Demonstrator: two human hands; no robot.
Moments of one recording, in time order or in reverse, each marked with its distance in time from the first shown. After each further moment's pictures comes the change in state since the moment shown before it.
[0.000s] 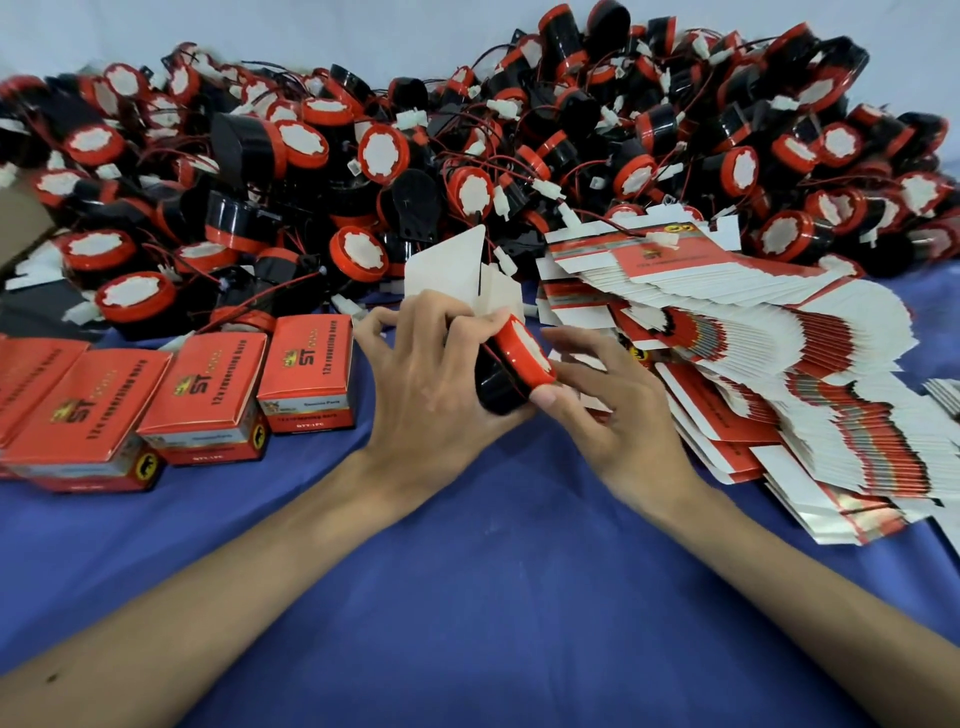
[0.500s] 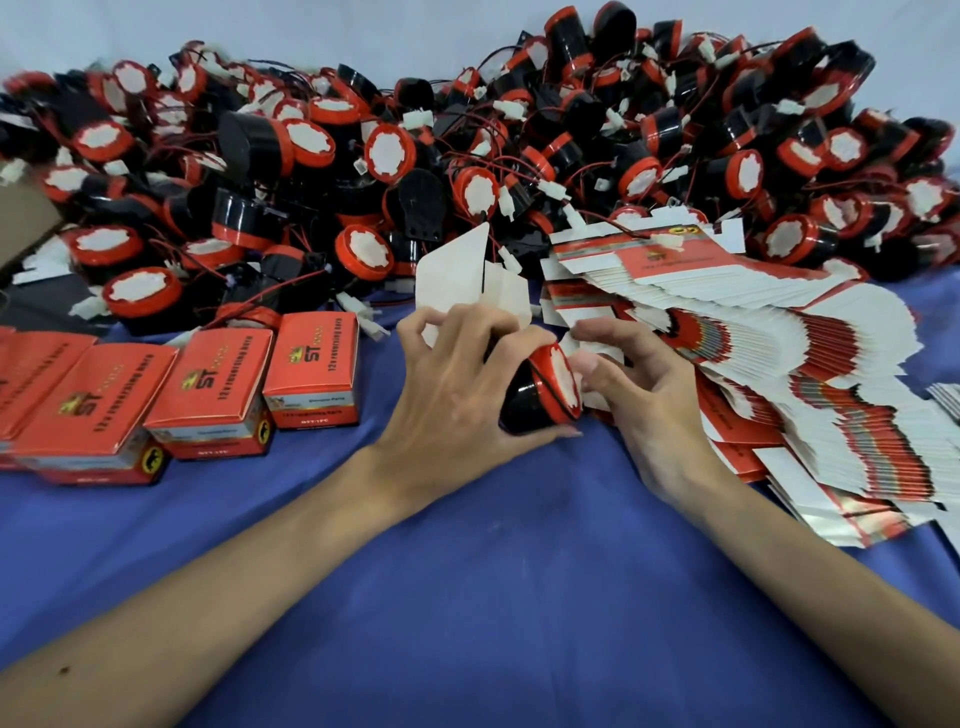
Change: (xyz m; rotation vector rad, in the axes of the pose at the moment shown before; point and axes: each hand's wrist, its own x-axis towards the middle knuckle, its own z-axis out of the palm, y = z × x) left_hand -0.002 0.002 0.001 -0.081 -0.153 0.131; right_hand 0.009 0.010 -0.006 0.705 0.104 0.357
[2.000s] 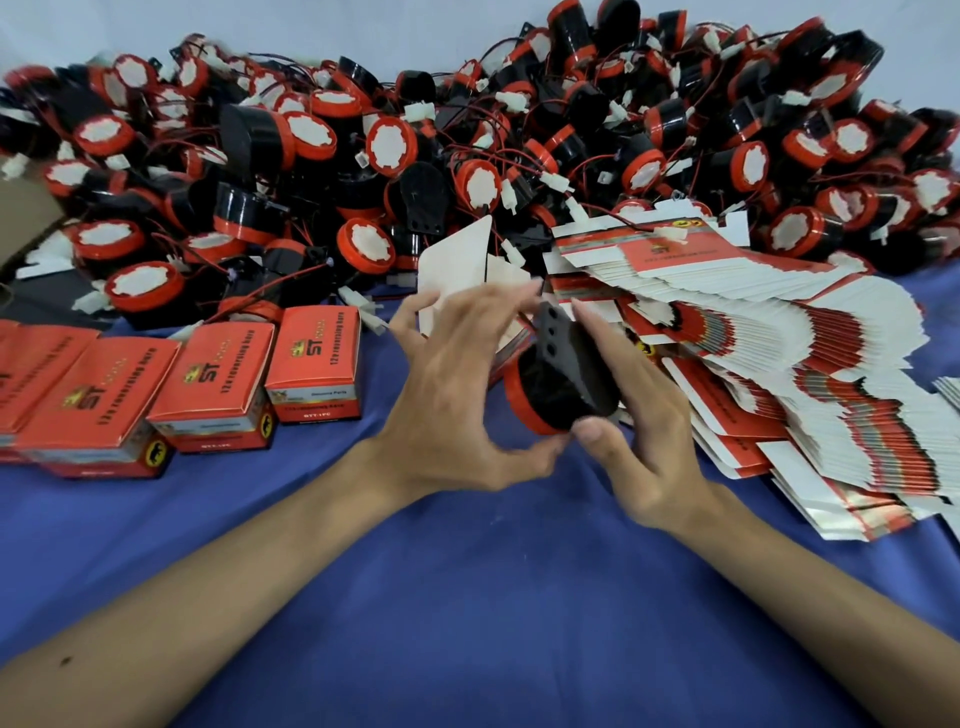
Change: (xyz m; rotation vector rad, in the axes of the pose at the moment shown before) left_hand 0.002 0.003 -0.012 -0.318 -0.043 -0.098; right_hand -0.016 0.002 0.006 -0.510 -0.174 -0.706
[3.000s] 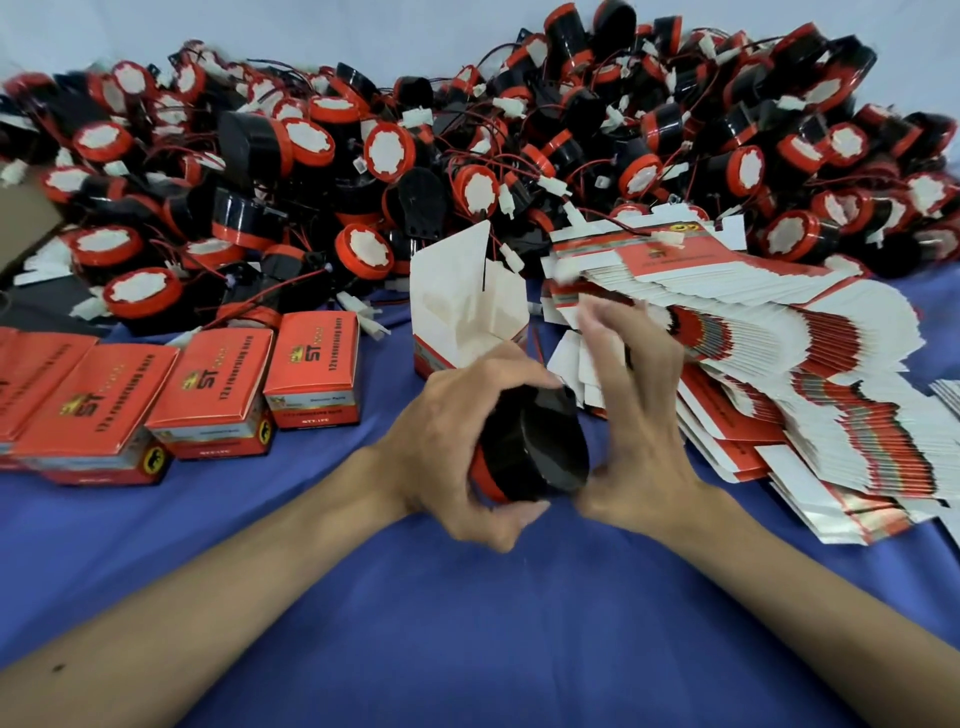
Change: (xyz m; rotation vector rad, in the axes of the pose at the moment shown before) left_hand -0.007 -0.006 -0.001 -0.437 -0.100 0.197; right_hand 0.004 0.003 0.006 -0.369 0.027 -0.204
